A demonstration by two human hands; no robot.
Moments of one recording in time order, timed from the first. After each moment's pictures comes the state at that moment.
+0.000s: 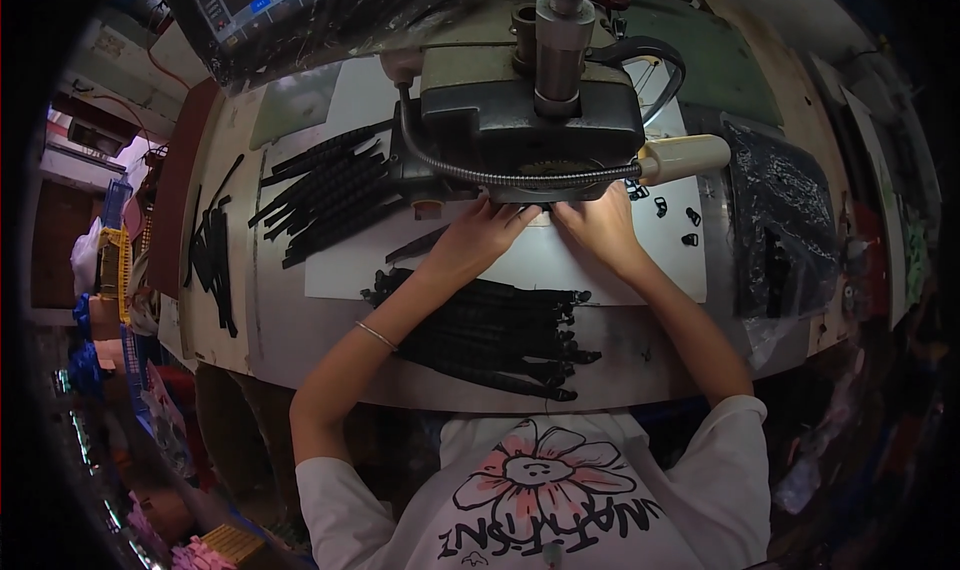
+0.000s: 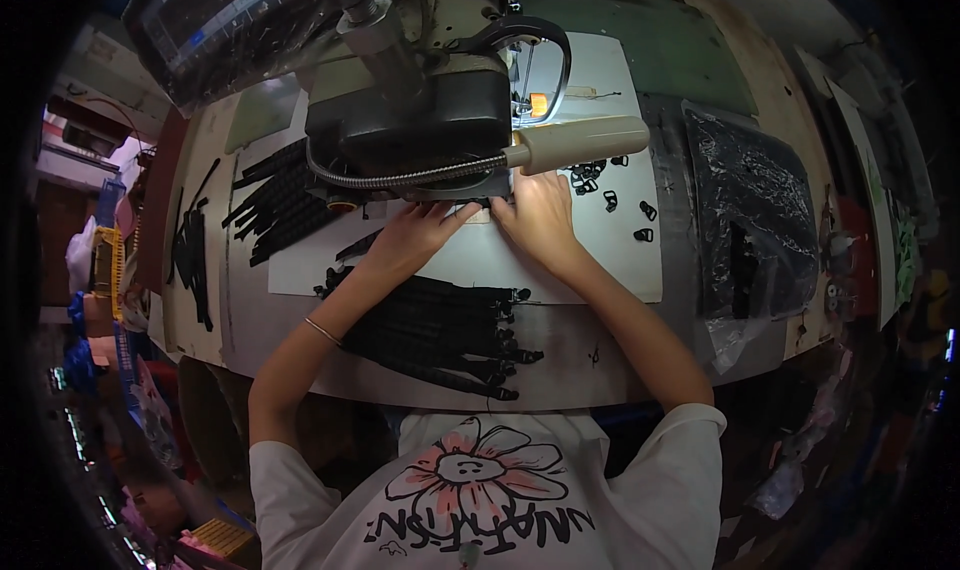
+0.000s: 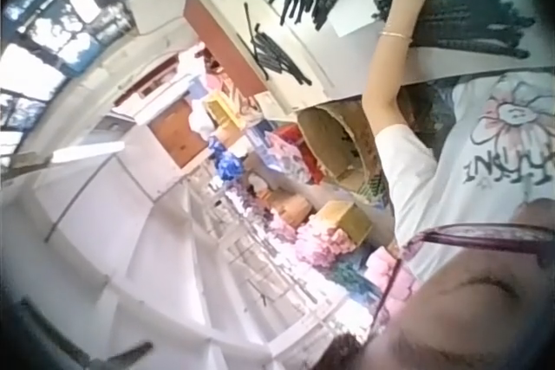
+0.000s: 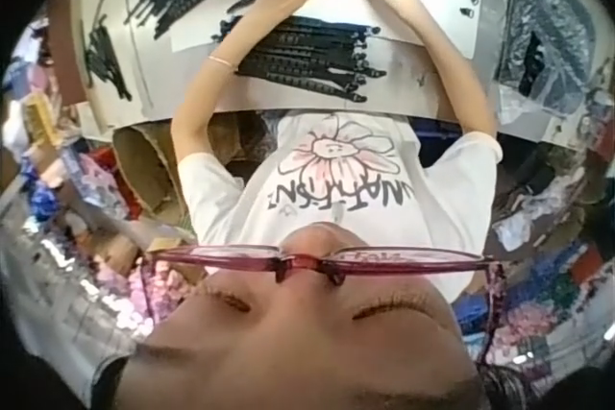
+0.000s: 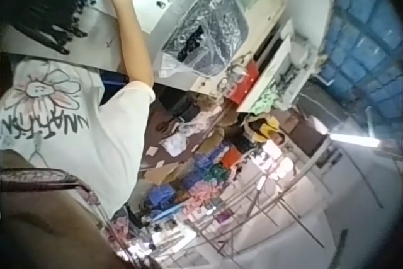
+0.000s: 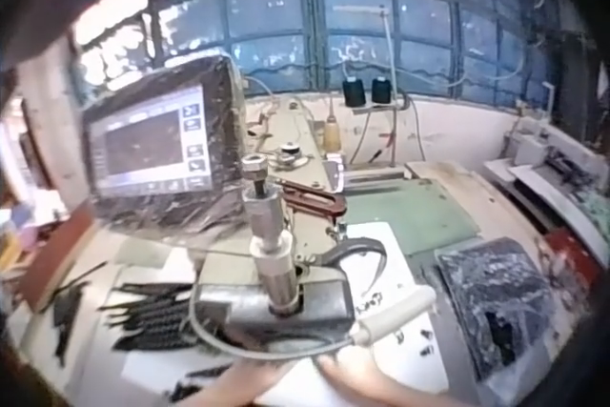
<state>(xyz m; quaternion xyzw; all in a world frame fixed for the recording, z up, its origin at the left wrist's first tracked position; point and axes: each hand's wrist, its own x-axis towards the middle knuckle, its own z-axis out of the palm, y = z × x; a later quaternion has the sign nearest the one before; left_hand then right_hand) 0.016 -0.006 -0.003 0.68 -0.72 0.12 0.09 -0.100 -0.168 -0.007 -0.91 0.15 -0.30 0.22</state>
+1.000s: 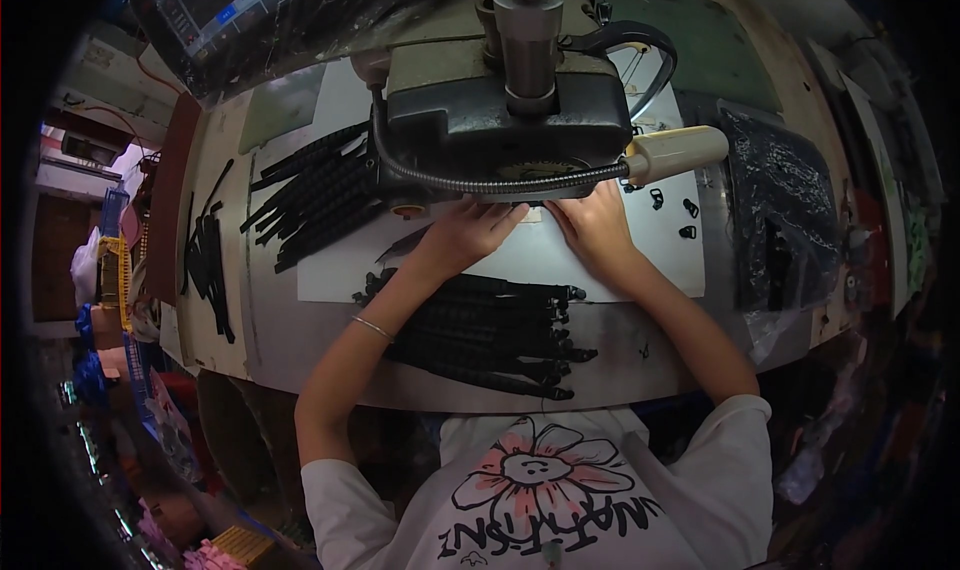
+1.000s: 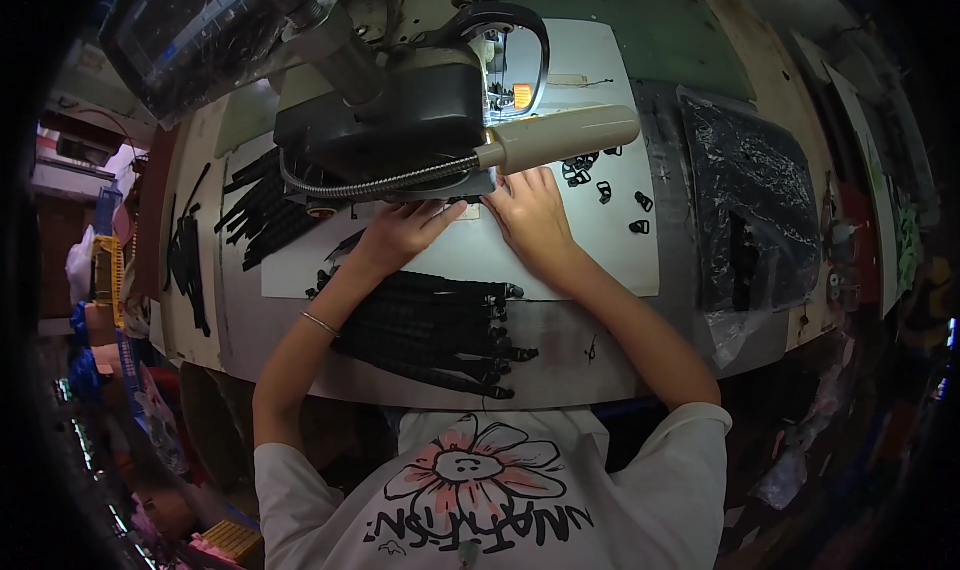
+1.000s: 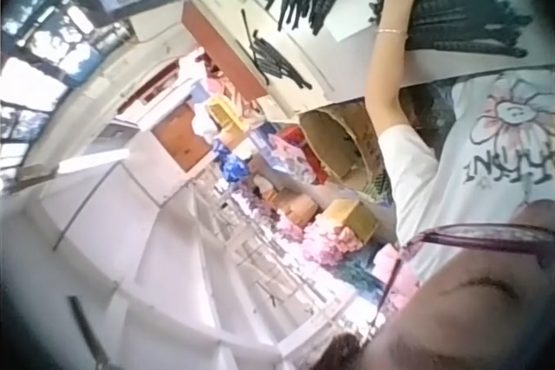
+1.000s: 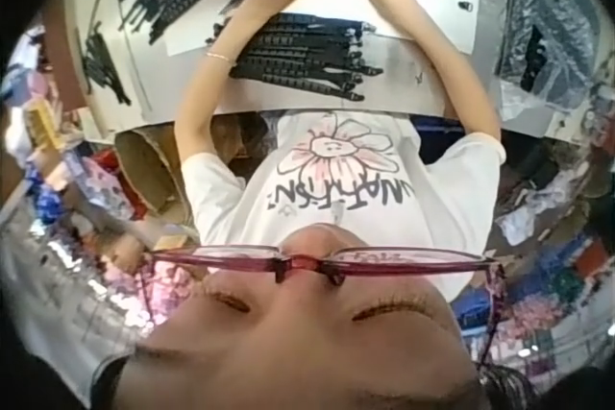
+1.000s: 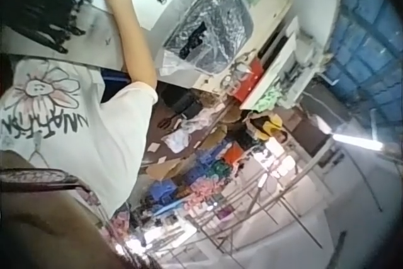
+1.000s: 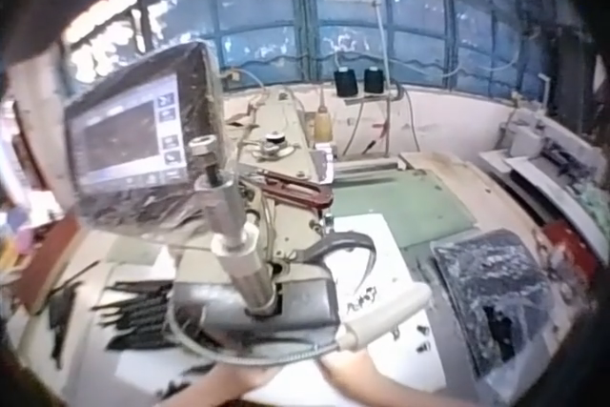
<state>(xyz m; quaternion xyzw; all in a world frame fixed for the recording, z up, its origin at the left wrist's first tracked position) 0.026 -0.009 -0.011 0.64 -0.72 0.22 0.13 -0.116 -0.167 -0.009 -0.94 0.04 -0.28 0.18</state>
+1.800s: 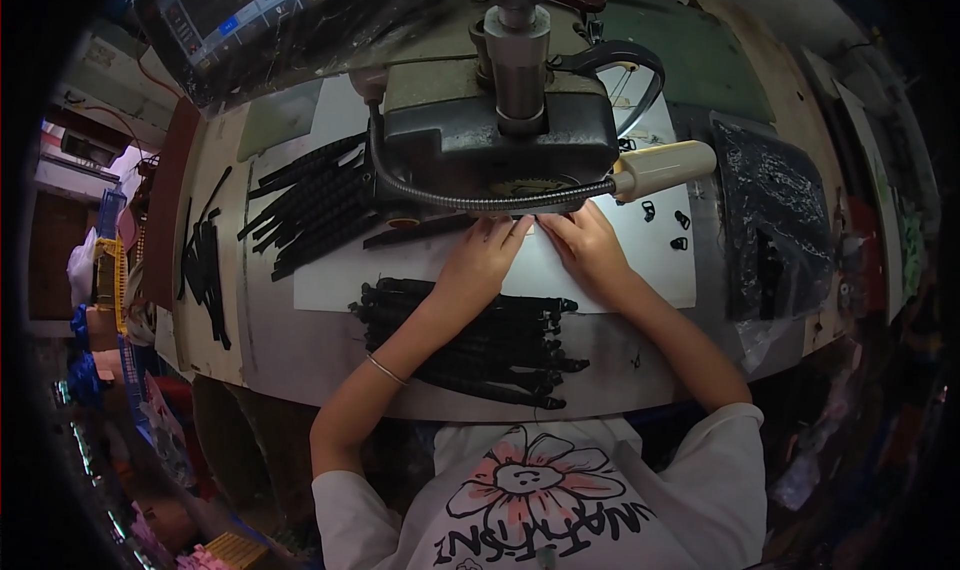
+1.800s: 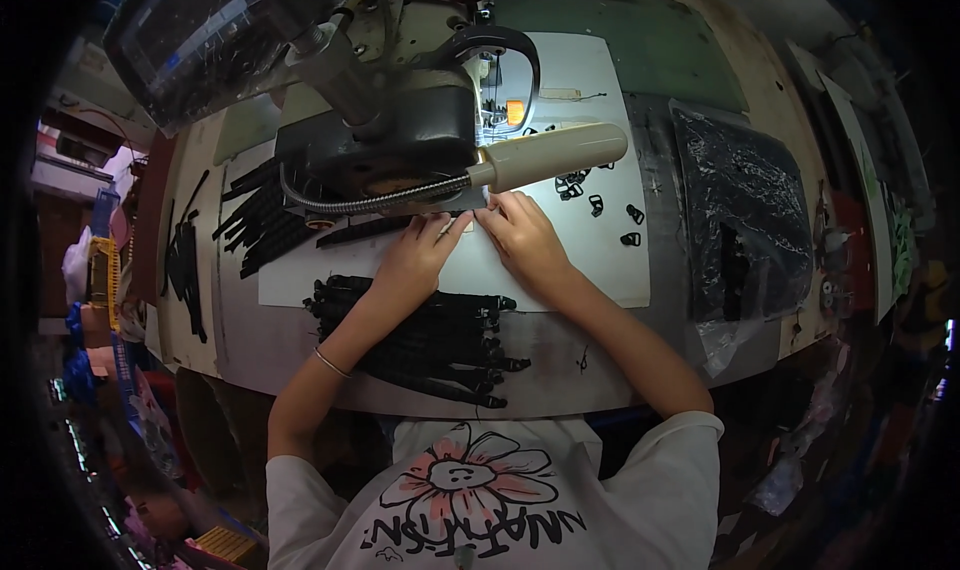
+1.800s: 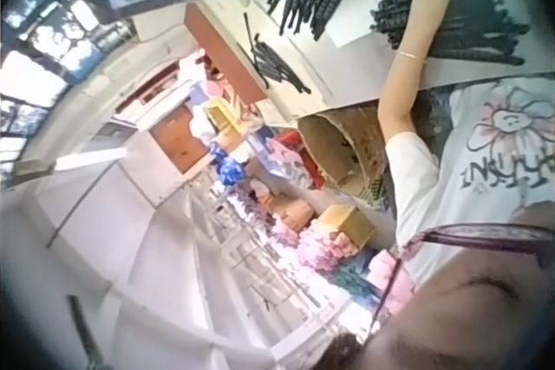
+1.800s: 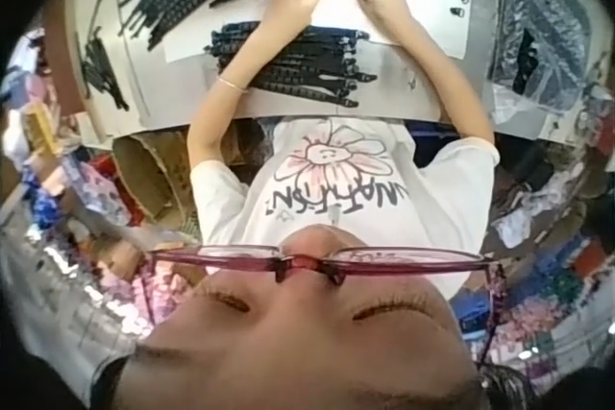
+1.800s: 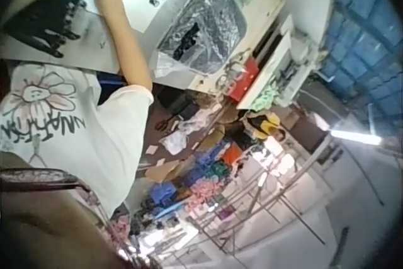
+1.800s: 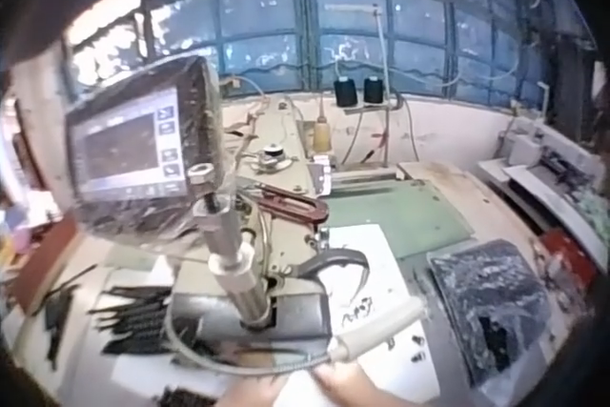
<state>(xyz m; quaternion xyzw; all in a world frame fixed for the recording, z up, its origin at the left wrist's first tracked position) -0.017 -0.010 -0.004 0.75 -0.65 0.06 0.14 -0.128 -0.163 -0.010 -0.92 0.03 -0.29 0.26</state>
